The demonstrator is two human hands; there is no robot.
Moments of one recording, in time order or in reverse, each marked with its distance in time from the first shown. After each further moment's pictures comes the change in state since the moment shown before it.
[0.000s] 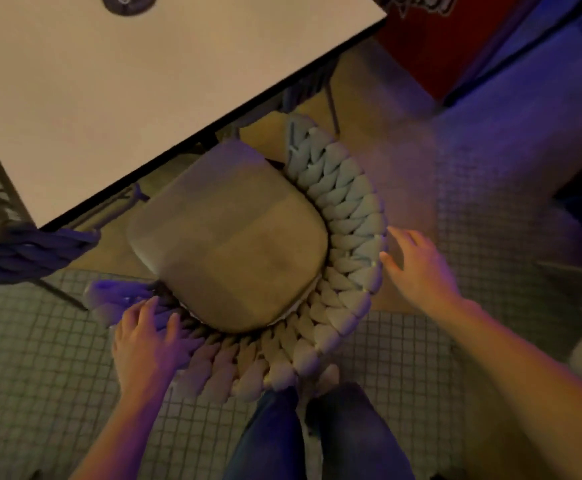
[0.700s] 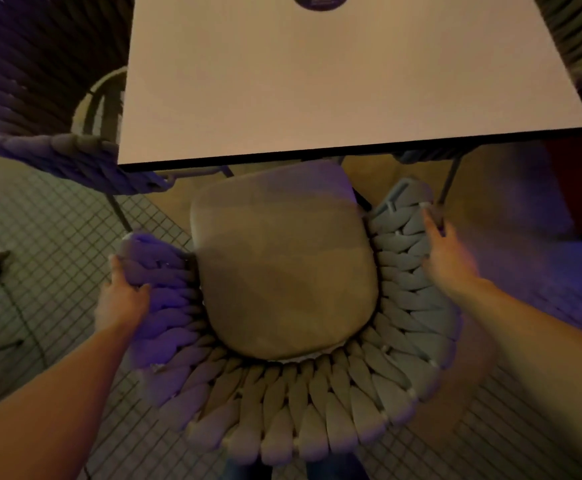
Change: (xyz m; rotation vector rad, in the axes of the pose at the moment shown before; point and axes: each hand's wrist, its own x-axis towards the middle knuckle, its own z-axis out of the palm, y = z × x) left_hand 0.066 -0.038 0.031 -0.115 -0.019 -0.738; right_hand 0.262 -0.059 0.025 -0.353 -0.242 -0.350
